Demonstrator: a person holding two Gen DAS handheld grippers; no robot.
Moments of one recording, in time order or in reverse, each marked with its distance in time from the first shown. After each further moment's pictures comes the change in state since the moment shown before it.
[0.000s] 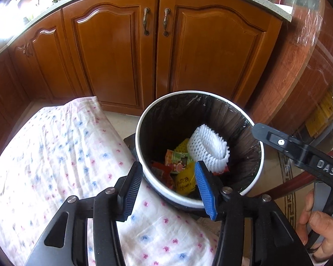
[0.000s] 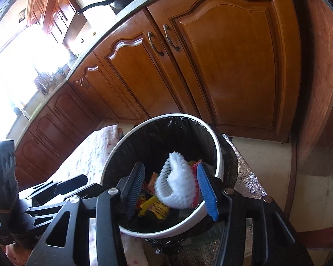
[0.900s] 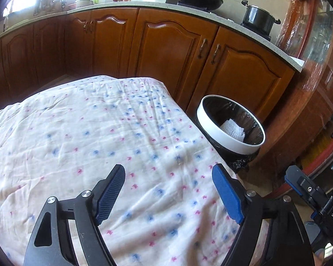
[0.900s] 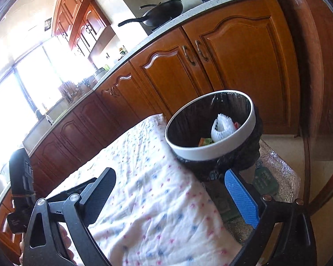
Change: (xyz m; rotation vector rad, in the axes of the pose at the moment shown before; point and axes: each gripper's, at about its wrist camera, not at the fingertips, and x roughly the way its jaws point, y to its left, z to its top) left arm -0.140 0.074 -0.164 -0.293 -0.203 0.036; right arm -0.085 0.078 -0.128 -0.036 -0.145 0.083
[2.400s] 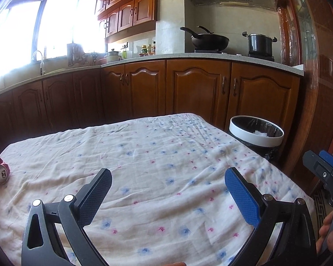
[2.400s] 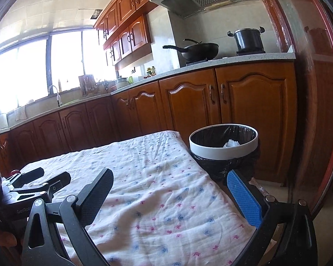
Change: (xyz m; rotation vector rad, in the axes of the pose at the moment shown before) left arm -0.118 0.022 -0.129 0.139 -0.354 0.218; right arm -0.064 0.067 -0.092 -0.329 -0.264 -0.041
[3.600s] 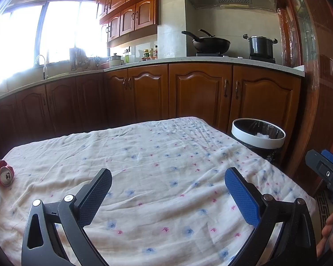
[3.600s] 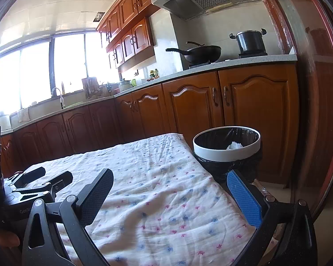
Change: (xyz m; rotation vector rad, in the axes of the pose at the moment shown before) left arm 0.002 0.012 -0.002 0.024 -0.021 -0.005; right arm -0.005 0.005 0.000 0.002 -0.015 0.018
